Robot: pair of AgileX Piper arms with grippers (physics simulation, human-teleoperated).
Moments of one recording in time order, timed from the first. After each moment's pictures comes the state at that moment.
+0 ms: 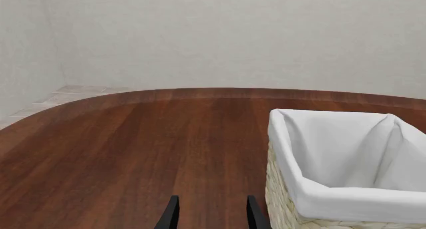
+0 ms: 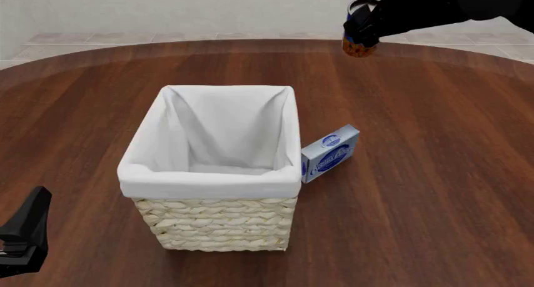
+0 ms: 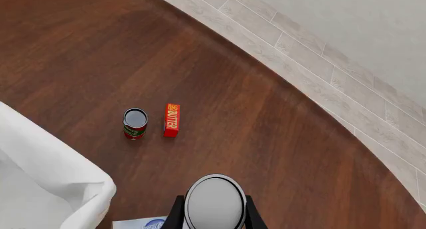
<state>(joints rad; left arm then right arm) 0.03 0.01 0.00 0.00 -0.03 0.30 1.53 -1.47 0.51 -0.39</state>
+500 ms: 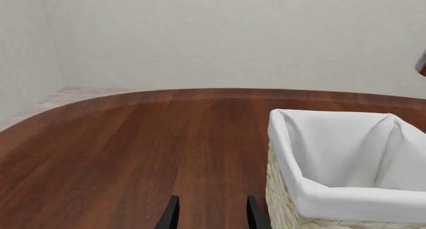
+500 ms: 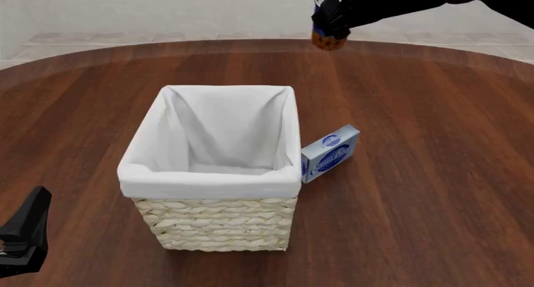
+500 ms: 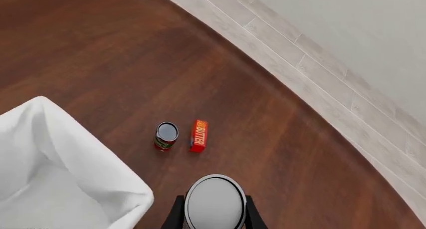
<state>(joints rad) 0.03 0.01 0.00 0.00 -0.03 0.42 1.56 -1.58 0.57 -0.39</state>
